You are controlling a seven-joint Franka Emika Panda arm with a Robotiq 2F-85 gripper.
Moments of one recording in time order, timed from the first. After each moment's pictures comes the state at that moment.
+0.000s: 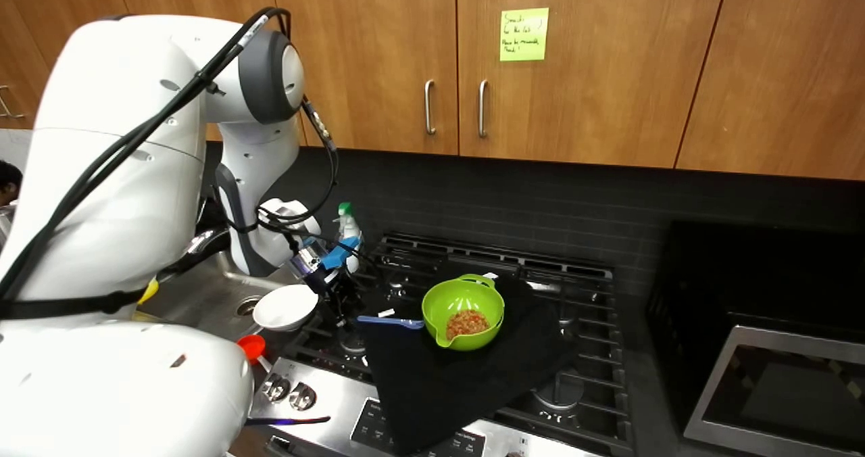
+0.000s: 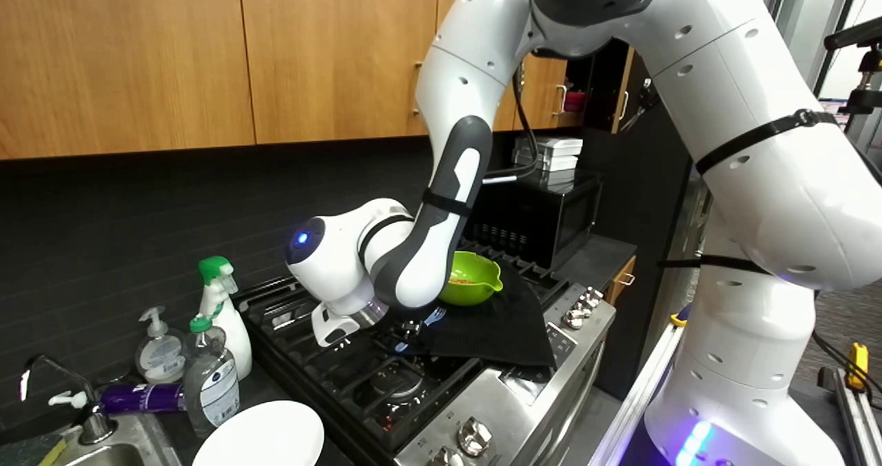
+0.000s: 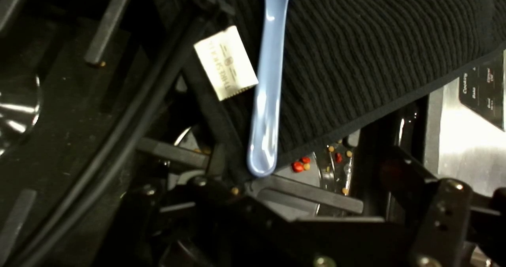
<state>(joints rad) 0.22 0.61 0.22 -2.13 -0.93 2.21 -0.71</state>
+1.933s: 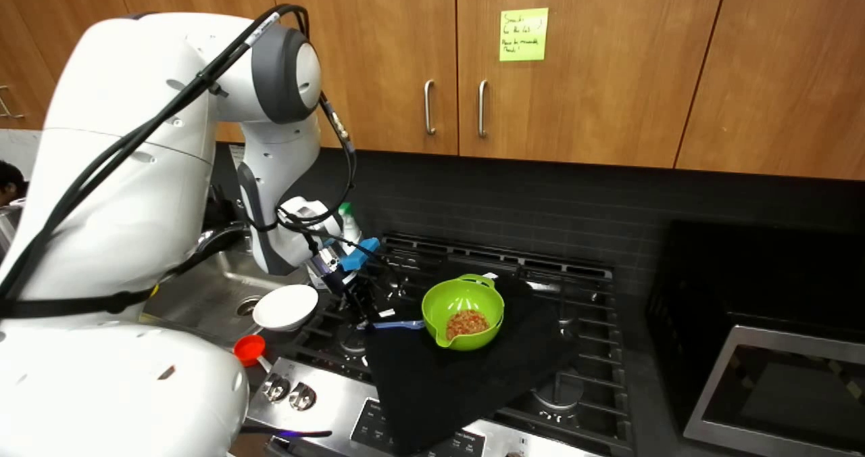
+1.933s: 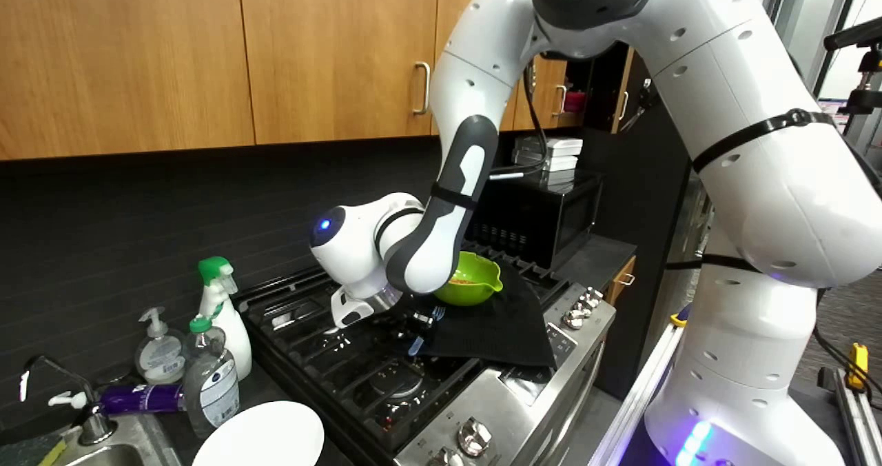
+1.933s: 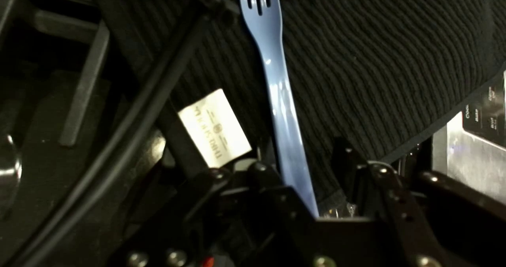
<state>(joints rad) 0.13 0.61 0.21 -2.15 -0.93 2.24 -0.72</state>
